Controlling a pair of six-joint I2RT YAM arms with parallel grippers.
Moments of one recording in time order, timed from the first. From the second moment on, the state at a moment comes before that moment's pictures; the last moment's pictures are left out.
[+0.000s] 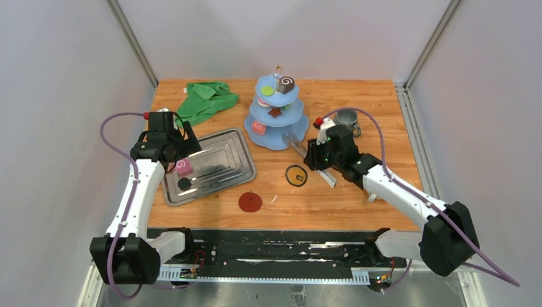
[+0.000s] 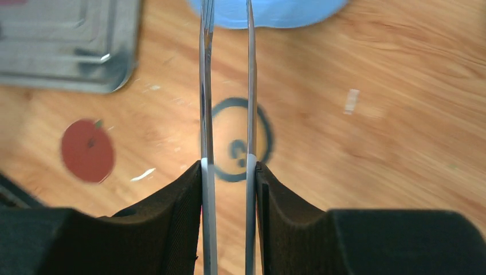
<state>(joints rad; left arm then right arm) 0.01 1.11 1.03 -0.76 -0.12 -0.39 0.51 1.25 0.82 -0.22 -0.10 0.20</state>
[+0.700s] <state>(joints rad) 0.37 1.15 0.90 -0.70 -0.01 -0.48 1.03 1.89 1.43 -0.19 -0.10 0.07</state>
